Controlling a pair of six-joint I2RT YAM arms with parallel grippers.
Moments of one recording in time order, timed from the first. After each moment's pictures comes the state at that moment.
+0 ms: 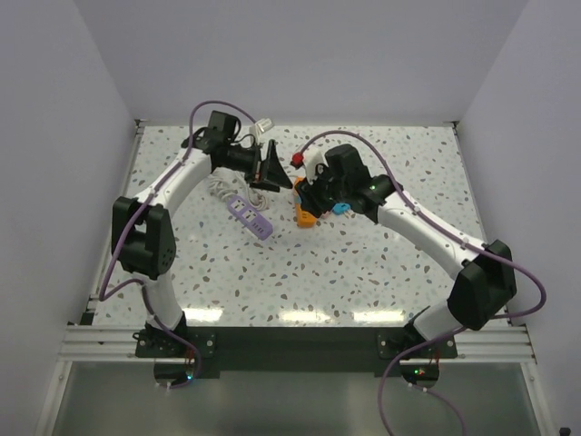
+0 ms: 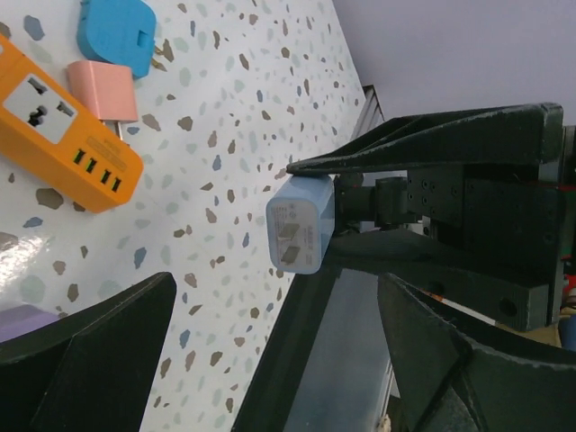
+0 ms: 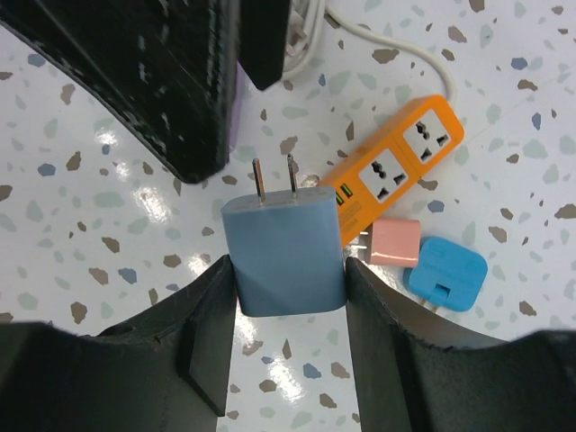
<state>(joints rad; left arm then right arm) -0.29 1.87 1.60 -0.65 1.04 -0.26 0.63 1.51 1.28 -0.48 -0.17 -0.21</state>
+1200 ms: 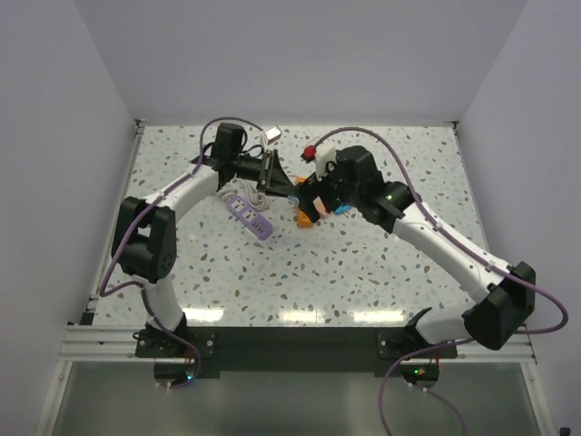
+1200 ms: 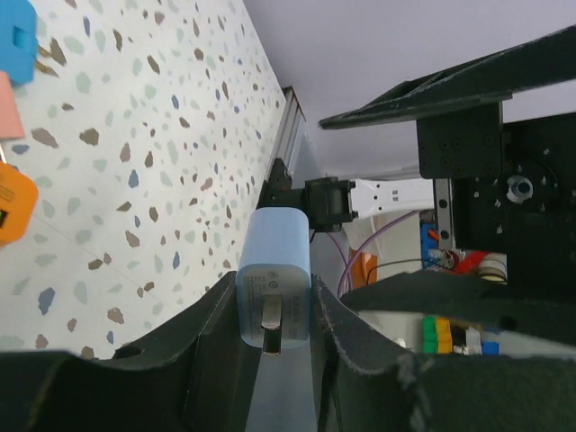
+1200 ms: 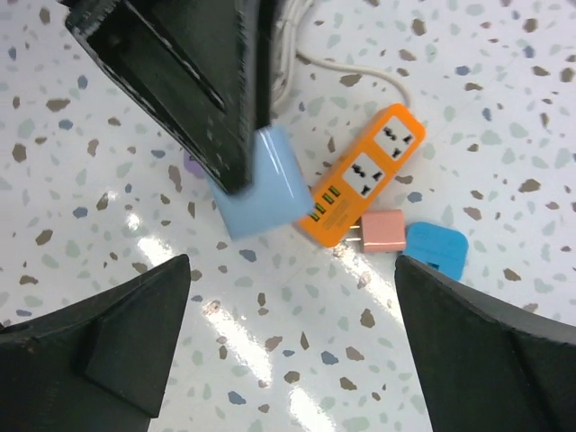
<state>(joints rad) -0.34 1.84 1.39 -0.22 1.23 -0.59 0.68 1.40 1.29 -0.49 -0.07 -0.09</state>
